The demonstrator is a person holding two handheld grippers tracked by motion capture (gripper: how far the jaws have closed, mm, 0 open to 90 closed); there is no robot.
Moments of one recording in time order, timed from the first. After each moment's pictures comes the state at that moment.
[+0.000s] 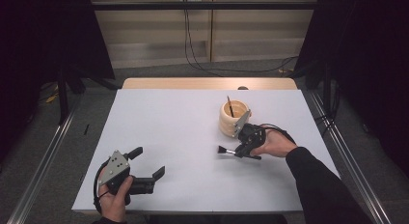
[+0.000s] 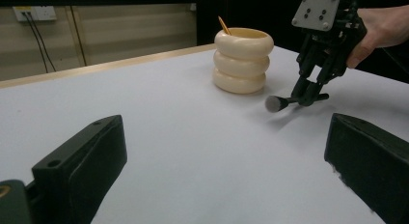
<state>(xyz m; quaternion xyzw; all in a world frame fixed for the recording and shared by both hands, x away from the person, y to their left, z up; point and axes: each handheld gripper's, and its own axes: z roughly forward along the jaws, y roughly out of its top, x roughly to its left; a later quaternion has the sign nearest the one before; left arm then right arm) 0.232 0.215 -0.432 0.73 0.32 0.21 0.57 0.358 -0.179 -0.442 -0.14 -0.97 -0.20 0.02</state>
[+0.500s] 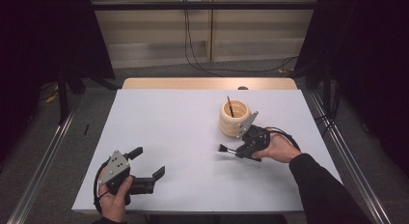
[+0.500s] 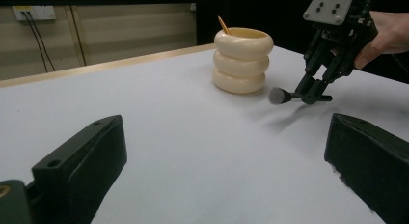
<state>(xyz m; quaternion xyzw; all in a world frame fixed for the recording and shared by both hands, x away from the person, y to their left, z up) 0.233 0.215 -0.432 0.73 0.32 0.21 0.57 0.346 -0.190 -0.441 -0.15 -0.96 -0.24 -0.01</state>
